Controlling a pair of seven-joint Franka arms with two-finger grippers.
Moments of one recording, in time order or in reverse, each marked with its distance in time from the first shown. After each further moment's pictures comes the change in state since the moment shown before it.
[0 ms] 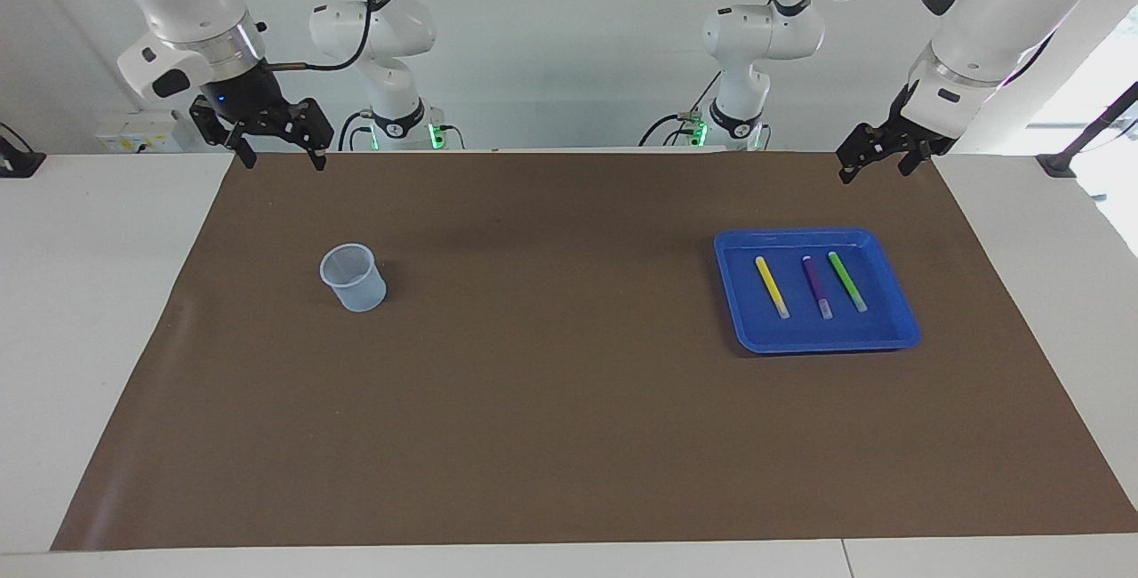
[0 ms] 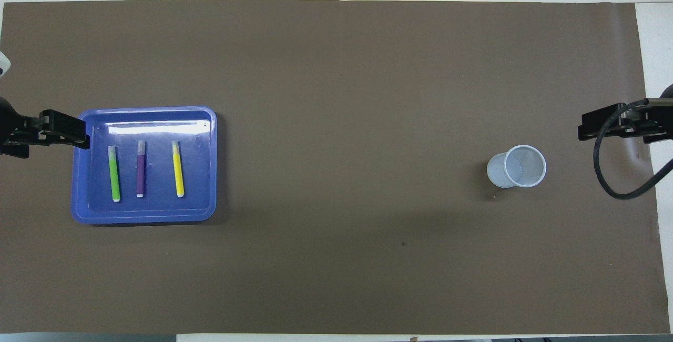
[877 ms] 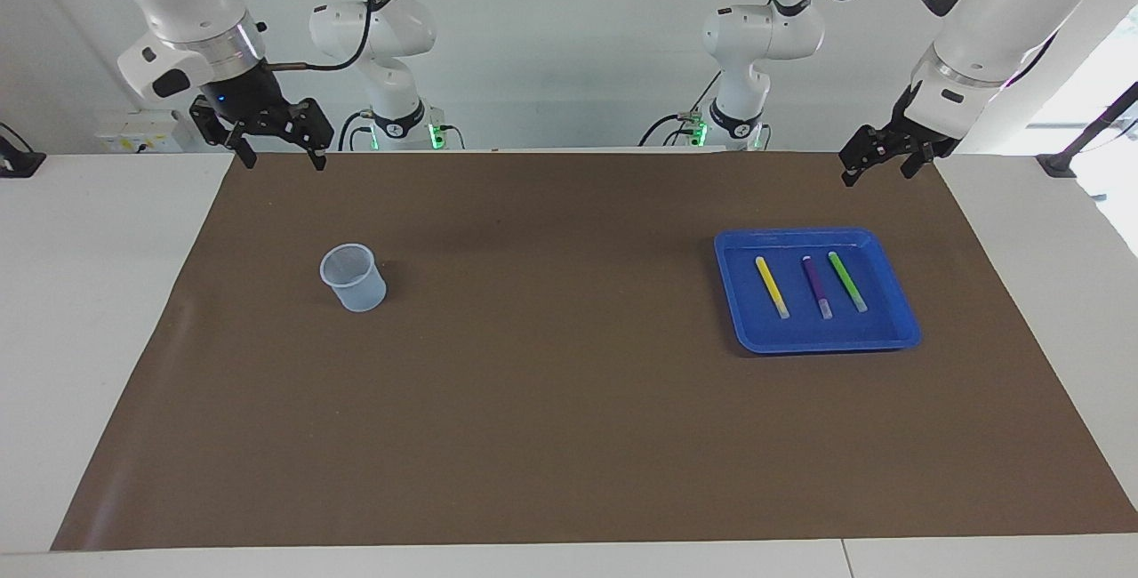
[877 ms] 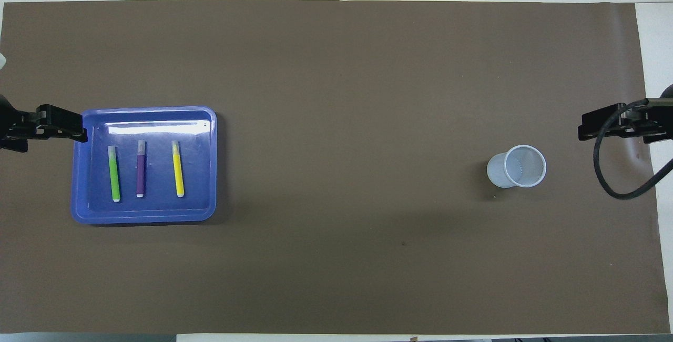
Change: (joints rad) left arm 0.017 -0.004 0.011 -0.041 0.000 0.078 0.000; right arm 0.000 0.000 0.000 0.000 0.000 0.000 0.000
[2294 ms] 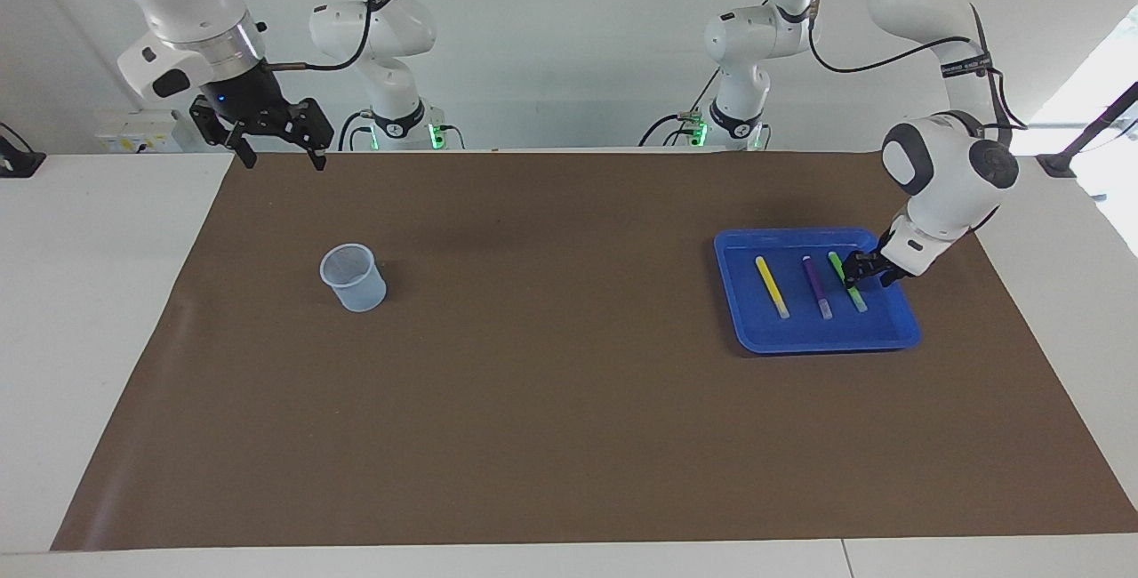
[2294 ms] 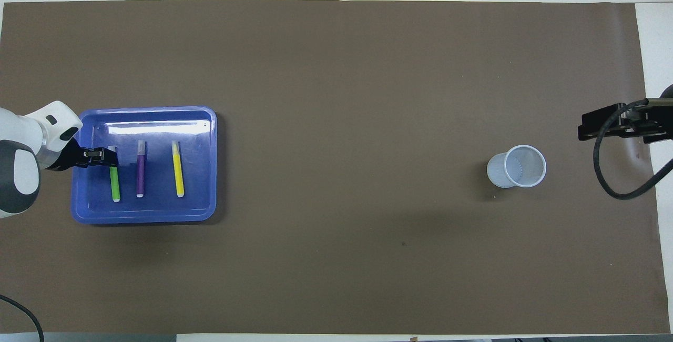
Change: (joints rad) left arm 0.201 0.214 -0.002 -0.458 0.000 0.655 0.350; right arm 0.000 0.000 0.000 0.000 0.000 0.000 0.000
